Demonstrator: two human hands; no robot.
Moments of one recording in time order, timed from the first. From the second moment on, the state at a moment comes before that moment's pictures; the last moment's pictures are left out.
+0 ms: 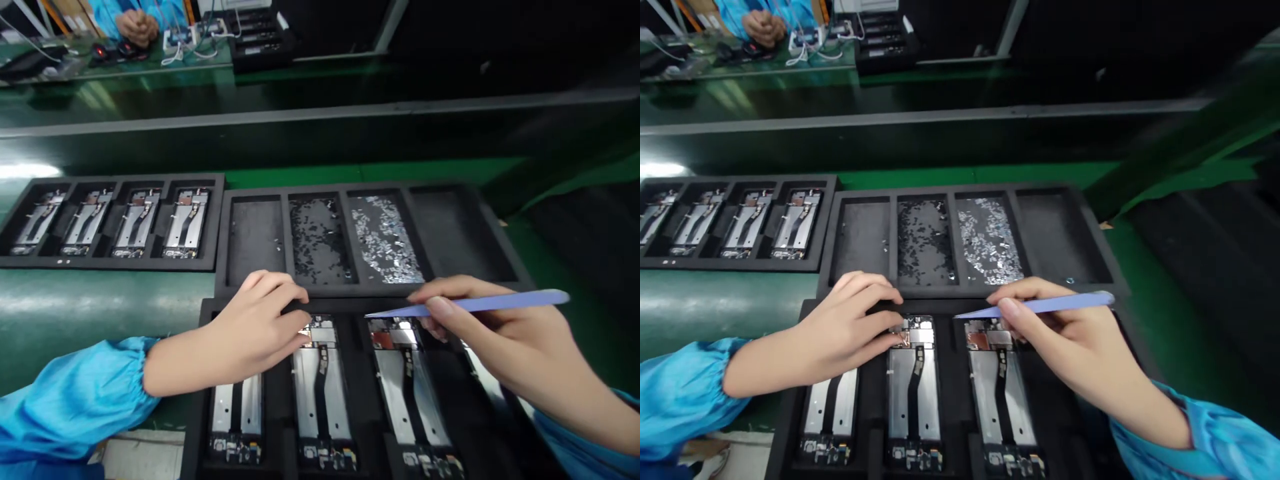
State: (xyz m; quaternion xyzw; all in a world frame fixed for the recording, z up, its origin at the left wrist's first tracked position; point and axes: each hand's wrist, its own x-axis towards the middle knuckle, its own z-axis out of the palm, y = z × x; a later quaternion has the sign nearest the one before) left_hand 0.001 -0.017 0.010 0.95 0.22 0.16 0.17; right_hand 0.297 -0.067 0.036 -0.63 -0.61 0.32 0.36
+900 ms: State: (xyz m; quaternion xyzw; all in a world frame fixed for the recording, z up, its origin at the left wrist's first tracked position) left_hand 0.054 -0.027 0.000 0.97 0.19 0.14 0.03; right_hand 0.377 -0.072 0.003 -0.59 -0.57 0.40 0.41
